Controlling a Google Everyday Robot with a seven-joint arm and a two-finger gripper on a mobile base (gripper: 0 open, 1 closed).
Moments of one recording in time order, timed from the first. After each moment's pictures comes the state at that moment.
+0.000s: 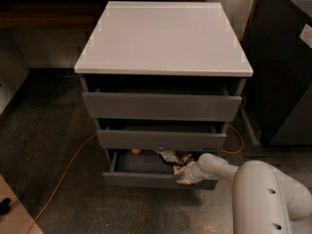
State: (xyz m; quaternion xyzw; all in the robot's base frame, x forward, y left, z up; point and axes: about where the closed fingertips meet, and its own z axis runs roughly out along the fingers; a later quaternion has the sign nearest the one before) arm 0.650 -0.154 0.203 -0.63 0.73 0.09 0.25
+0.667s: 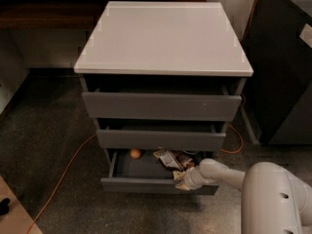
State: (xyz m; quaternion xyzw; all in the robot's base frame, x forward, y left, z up) arm 0.610 -0.141 0.207 -0.61 0.74 0.13 0.25
